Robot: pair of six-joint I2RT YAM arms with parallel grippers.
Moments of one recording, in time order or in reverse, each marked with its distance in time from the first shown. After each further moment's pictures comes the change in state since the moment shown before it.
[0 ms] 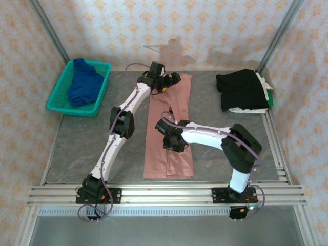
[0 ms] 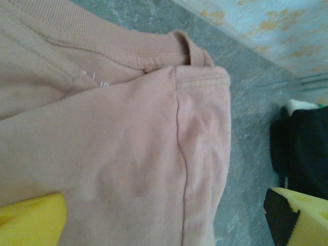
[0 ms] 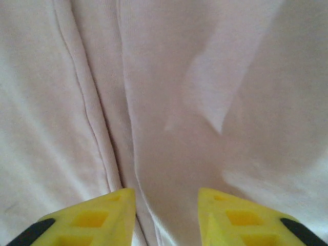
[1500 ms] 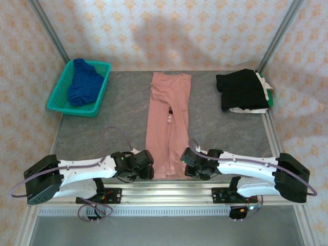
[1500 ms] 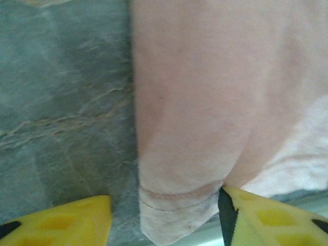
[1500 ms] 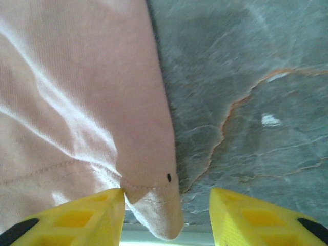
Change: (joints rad) left arm -0.721 -1.662 -2.271 0.069 -0.346 -0.363; right arm 0.187 -0.565 -0.563 -0.032 -0.041 0.134
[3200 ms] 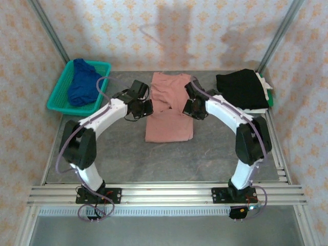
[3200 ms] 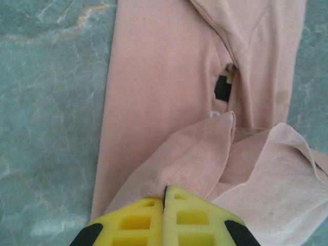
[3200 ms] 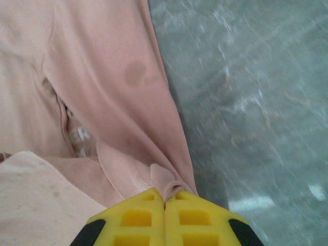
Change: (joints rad) left arm 0.659 0.568 0.868 -0.103 0.114 0.439; right arm -0.636 0.620 0.852 -0.059 -0.004 -0.474
